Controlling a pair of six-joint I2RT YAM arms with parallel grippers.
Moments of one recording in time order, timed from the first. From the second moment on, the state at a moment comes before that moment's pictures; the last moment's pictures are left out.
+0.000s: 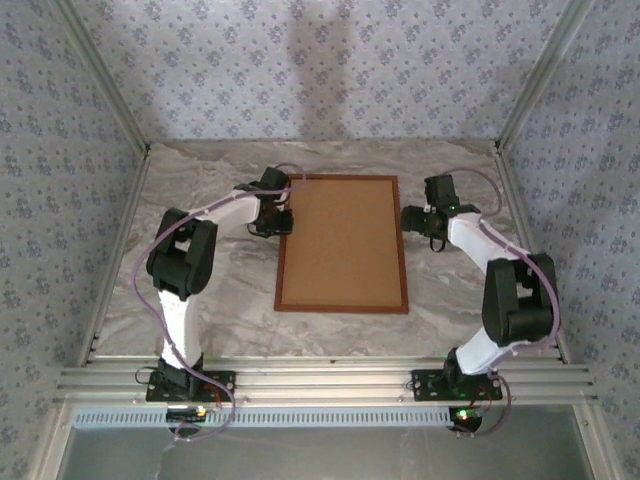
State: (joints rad) left arm -0.45 2.04 1.45 -0.62 0.05 -0.38; right arm 0.13 1.62 1.06 -0.45 0.04 0.32
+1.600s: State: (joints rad) left arm -0.48 1.92 1.27 -0.56 0.02 -0.35; right arm 0.14 2.15 1.64 -0.76 -0.07 0.21
